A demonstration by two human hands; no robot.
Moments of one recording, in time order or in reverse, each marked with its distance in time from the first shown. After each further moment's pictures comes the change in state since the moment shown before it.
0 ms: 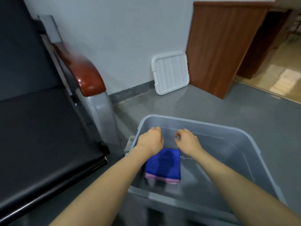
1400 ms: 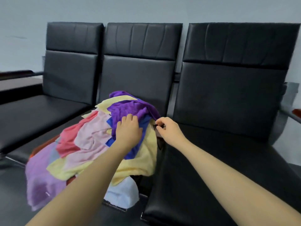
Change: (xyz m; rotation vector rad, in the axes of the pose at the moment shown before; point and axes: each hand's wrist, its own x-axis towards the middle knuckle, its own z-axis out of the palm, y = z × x) left_hand -0.444 -0.472 -0.271 0.374 0.669 -1.063; right_hand -0.205 -0.691 0.116 0.461 -0.307 -1.181
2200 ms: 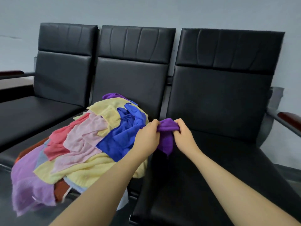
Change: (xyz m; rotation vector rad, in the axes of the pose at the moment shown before) left_hand -0.018 0.077 -0.002 -0.536 -0.003 0.150; right_hand -0.035 0.031 -0.042 0.313 0.151 0.074
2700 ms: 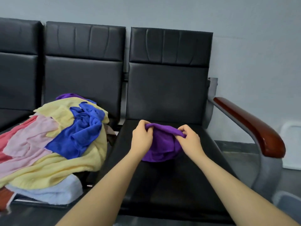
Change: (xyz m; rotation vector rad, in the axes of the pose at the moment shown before) left_hand -0.037 0.120 0.070 -0.503 -0.006 -0.153; right_hand -0.101 0.044 -0.152 -0.316 0.274 0.202
